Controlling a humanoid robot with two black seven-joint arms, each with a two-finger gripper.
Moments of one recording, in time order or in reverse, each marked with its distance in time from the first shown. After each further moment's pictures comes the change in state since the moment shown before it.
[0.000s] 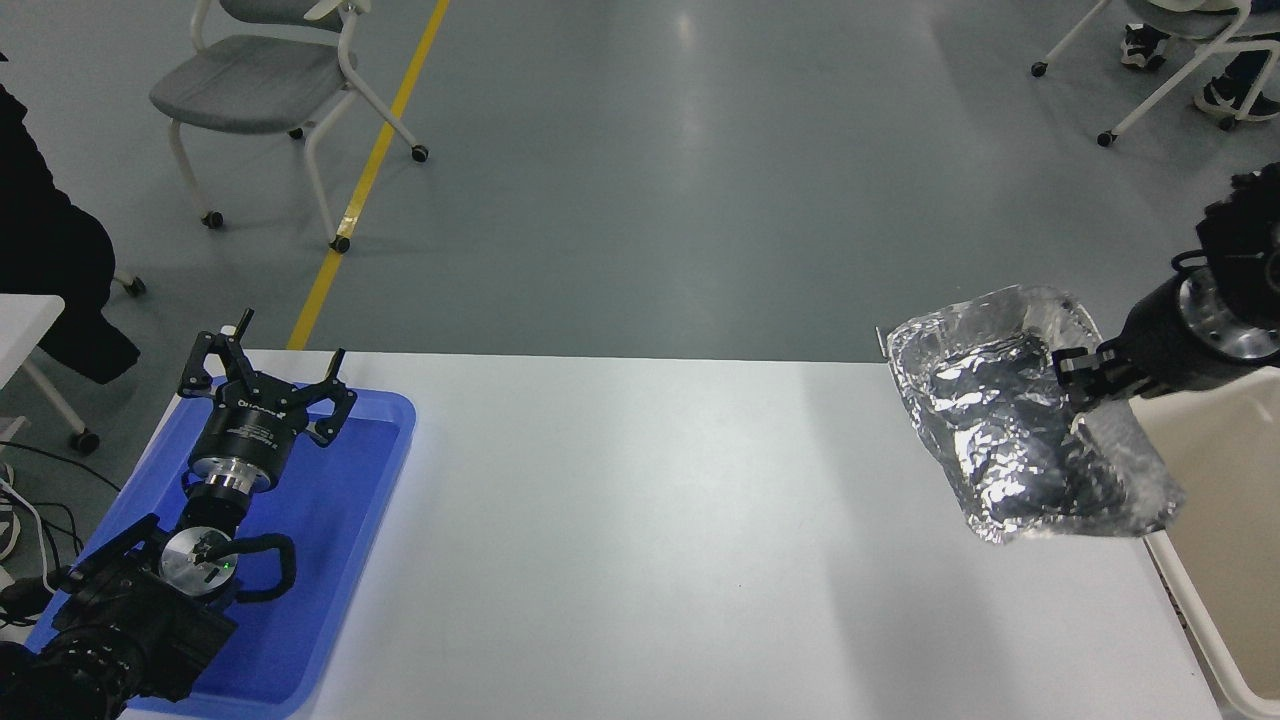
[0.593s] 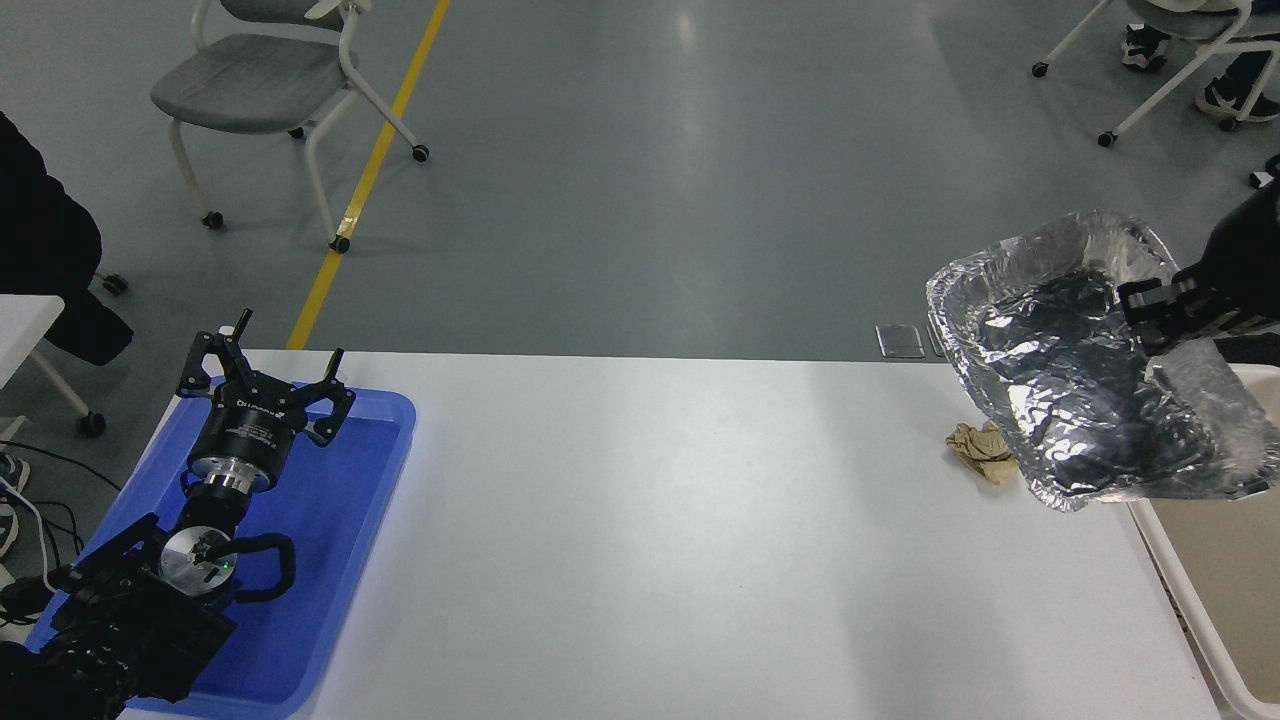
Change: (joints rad) left arm 0.000 -0.001 0.000 0.001 0.000 0.000 0.000; right arm 0.165 -0.039 -0.177 -0.033 -0.036 0.049 0.005
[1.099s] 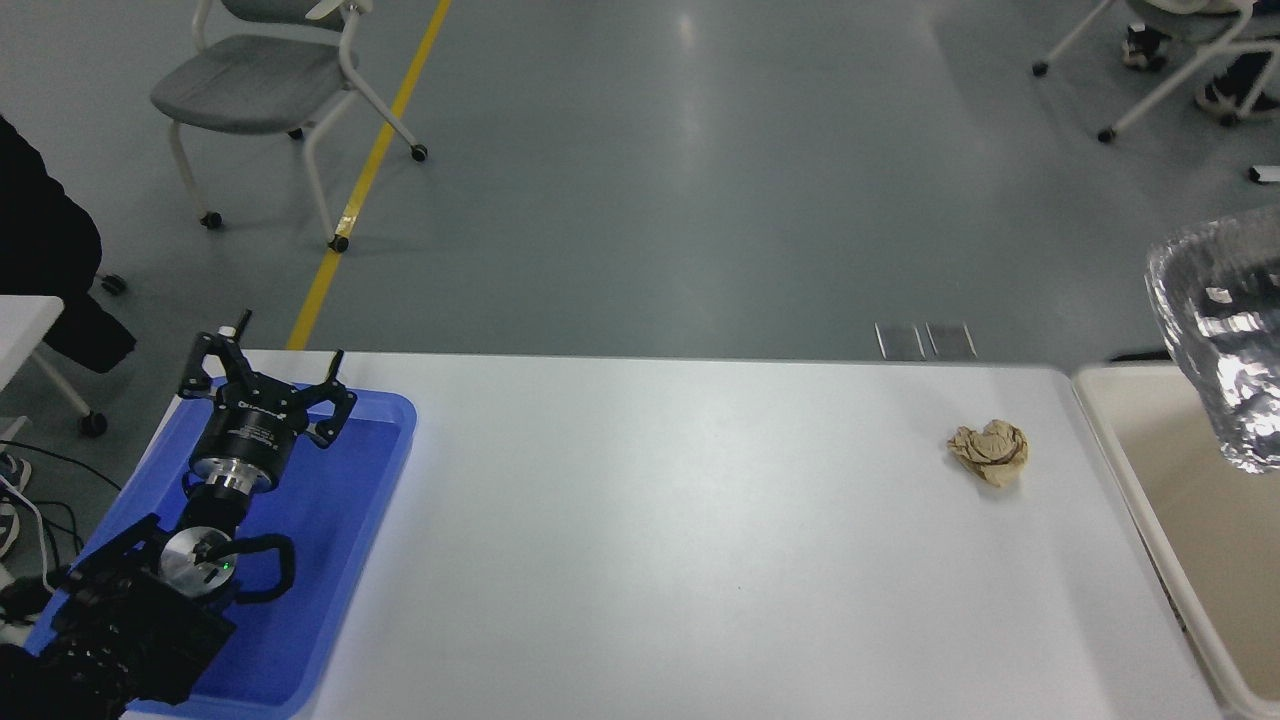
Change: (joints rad) left arm 0.000 -0.001 0.000 0.000 0.000 0.000 0.000; right arm -0.682 -0.222 0.323 -0.663 -0.251 -0.060 0.084
